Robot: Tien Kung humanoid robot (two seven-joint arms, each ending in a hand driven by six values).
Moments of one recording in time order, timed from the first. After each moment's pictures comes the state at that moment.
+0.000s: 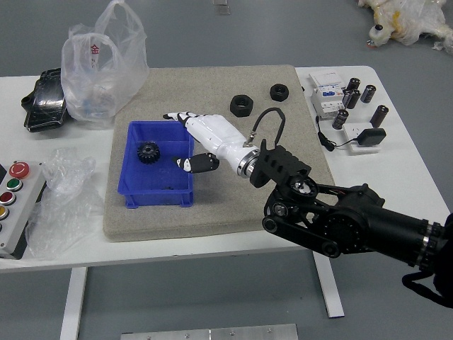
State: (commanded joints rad) left arm -0.12 0.18 -0.86 -0.35 0.86 0.10 0.30; right arm 0.82 -0.15 0.40 1.19 -1.62 -0.36 -0.13
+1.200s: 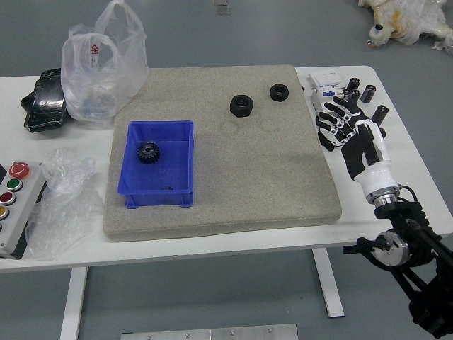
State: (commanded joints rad) left arm -0.10 0.17 -0.85 -0.34 0.84 0.11 0.28; right arm 0.20 -0.30 1.10 1.31 -0.59 -0.08 0.44
